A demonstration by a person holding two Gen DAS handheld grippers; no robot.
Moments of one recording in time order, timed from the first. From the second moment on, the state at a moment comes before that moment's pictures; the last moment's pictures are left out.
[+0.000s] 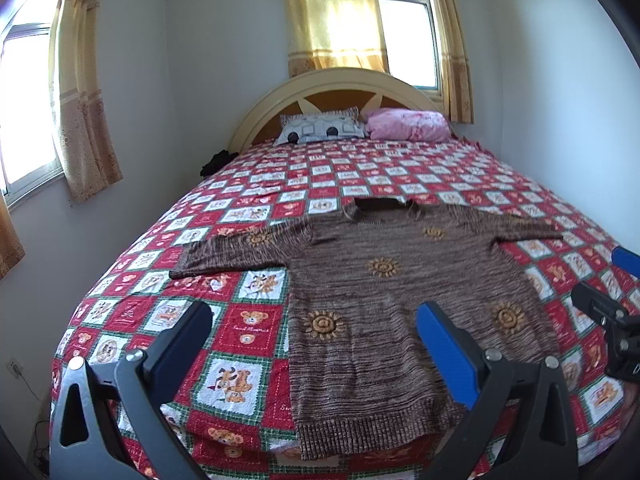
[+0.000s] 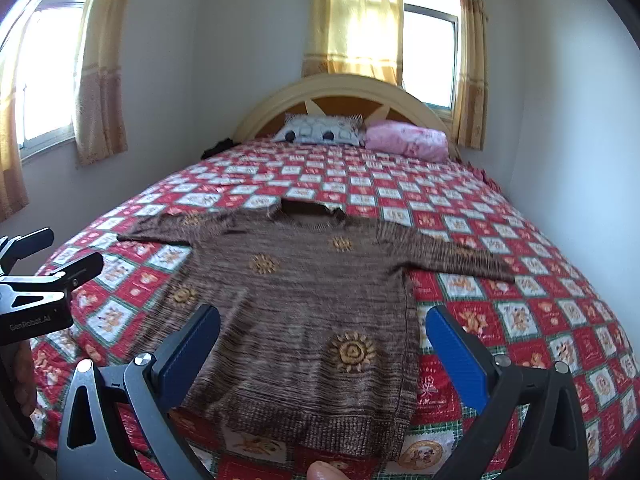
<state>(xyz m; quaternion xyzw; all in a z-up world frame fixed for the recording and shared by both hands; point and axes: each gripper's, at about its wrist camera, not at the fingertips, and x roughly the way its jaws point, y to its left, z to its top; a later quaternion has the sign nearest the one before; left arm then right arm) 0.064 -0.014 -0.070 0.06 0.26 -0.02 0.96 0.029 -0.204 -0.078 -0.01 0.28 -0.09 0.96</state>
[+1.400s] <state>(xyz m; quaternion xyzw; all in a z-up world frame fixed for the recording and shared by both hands) 0.320 0.011 -0.191 0.05 0.39 0.04 0.92 0.191 -0.589 -0.184 0.26 0.38 -0.29 0.84</state>
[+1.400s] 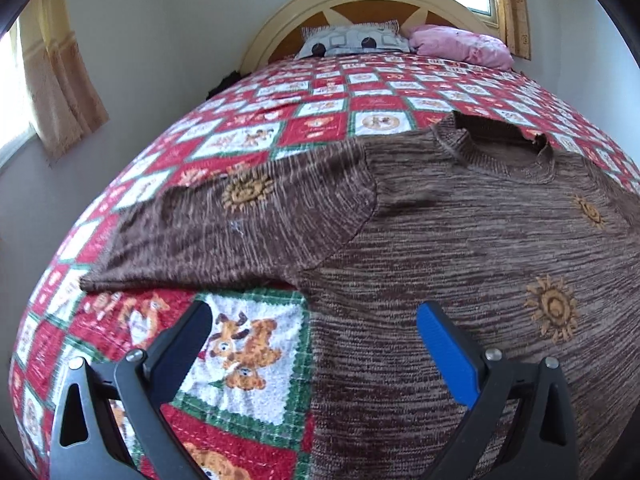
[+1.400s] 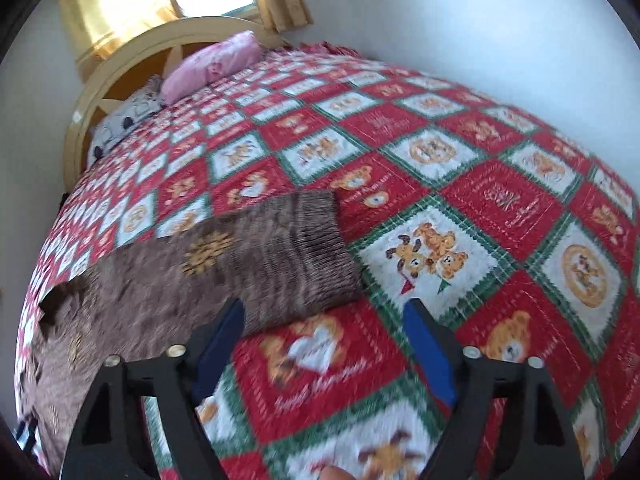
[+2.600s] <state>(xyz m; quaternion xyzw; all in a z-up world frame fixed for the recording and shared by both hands) 0.327 0.016 -0.207 0.03 0.42 0.01 0.91 0.343 -0.315 -0.148 -0.10 0.36 -0.07 0.92</state>
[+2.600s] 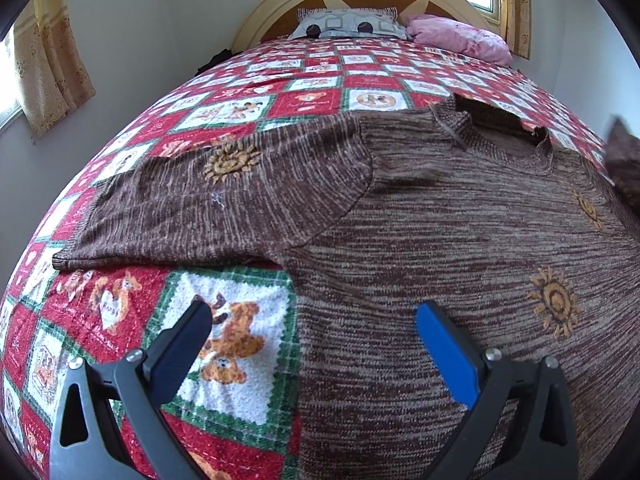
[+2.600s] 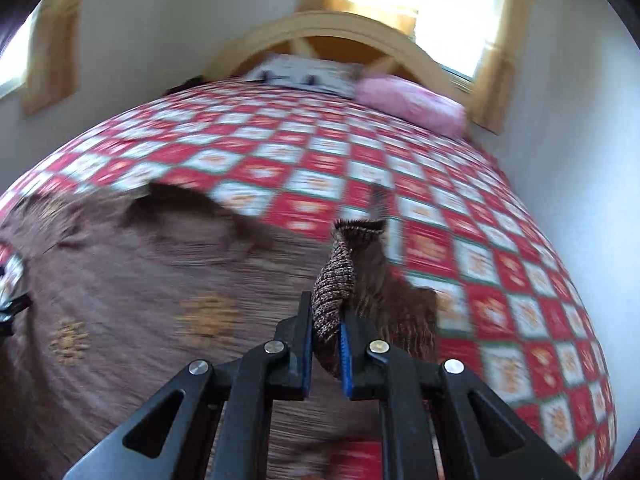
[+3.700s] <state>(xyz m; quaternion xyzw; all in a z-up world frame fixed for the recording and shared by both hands) 0.377 -0.198 -0.182 -0.01 0.50 -0.18 0.85 0.192 -0.411 -0.188 0.07 0.33 -0.14 0.93</state>
